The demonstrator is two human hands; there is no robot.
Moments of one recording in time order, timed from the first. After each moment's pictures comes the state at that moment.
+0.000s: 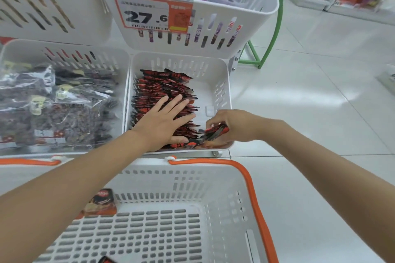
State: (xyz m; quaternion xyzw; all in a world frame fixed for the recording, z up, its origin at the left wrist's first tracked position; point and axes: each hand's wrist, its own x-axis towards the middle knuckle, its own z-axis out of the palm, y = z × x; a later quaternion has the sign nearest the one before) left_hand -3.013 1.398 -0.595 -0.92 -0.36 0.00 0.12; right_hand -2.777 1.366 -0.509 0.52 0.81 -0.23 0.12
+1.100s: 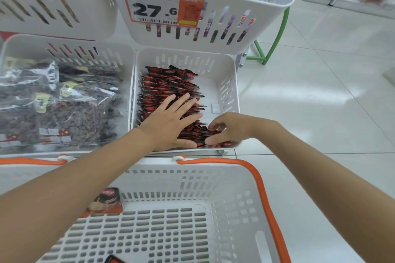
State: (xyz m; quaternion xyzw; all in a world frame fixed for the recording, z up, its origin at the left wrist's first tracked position) left_hand -3.015 1.394 -0.591 -0.93 -0.36 0.03 0.07; right_hand -2.790 1.377 -0.539 0.60 0.72 -0.33 0.11
